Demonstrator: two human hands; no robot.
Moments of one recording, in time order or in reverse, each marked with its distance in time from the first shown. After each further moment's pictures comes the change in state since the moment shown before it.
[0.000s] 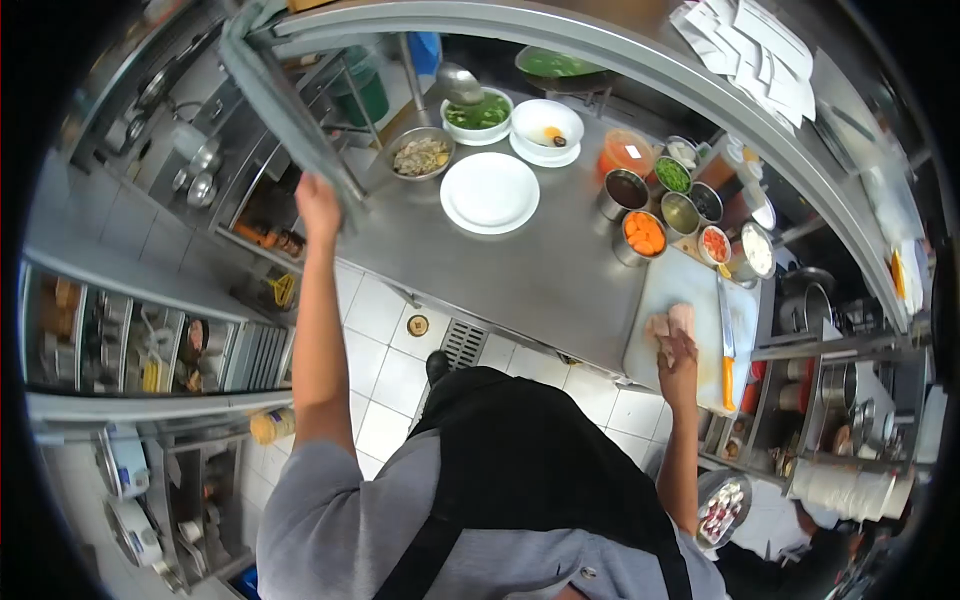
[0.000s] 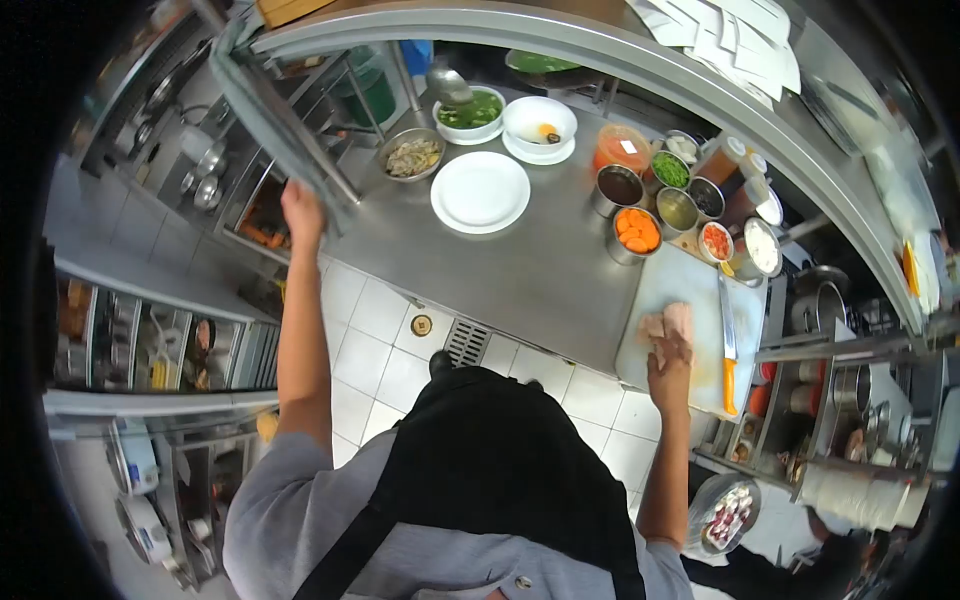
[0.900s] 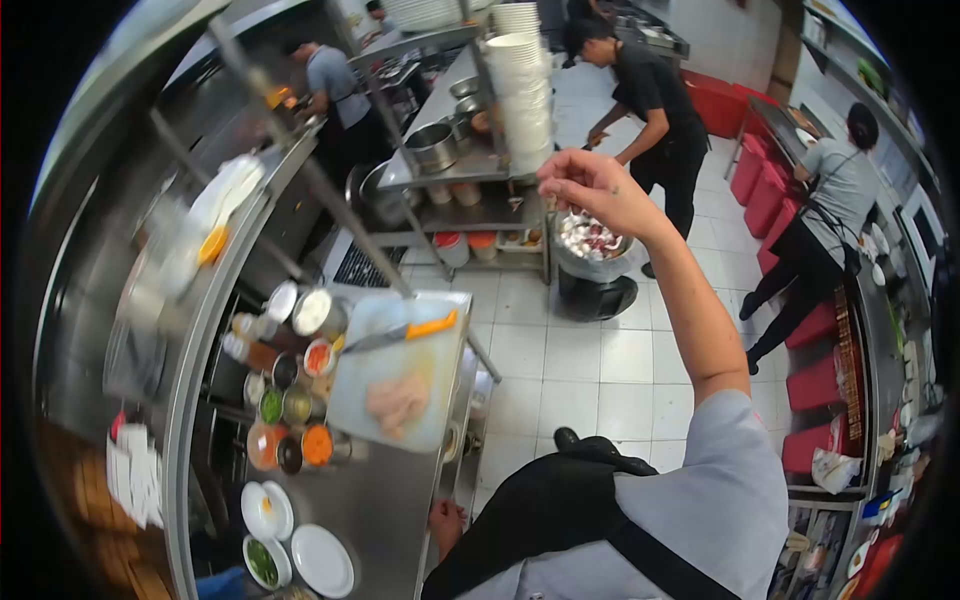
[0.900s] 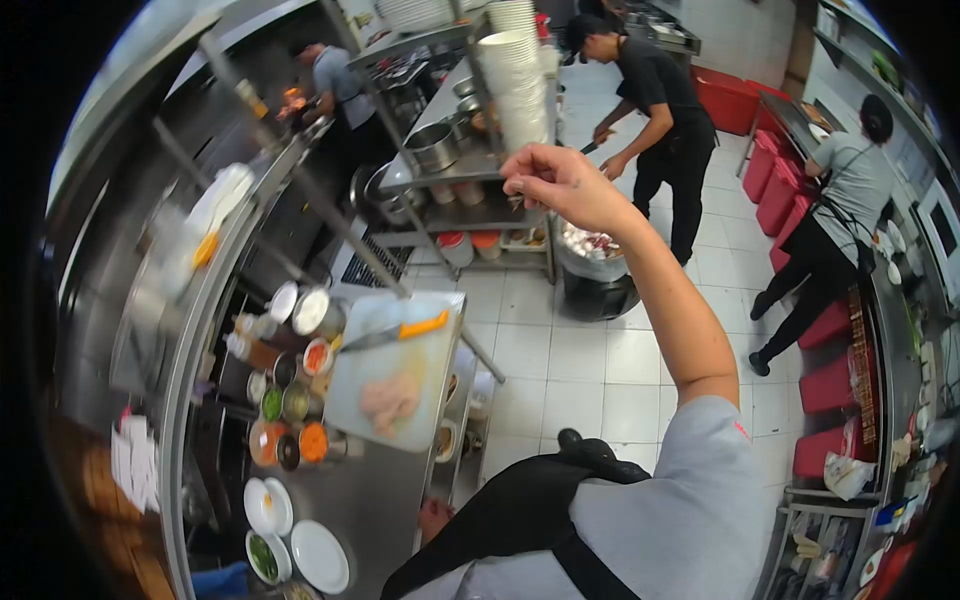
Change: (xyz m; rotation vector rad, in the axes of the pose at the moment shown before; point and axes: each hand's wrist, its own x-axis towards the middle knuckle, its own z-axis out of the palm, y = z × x) left_hand -0.397 0.165 0.157 -0.216 -1.821 0.221; right_hand -0.277 -0.046 -0.364 0.443 0.926 0.512
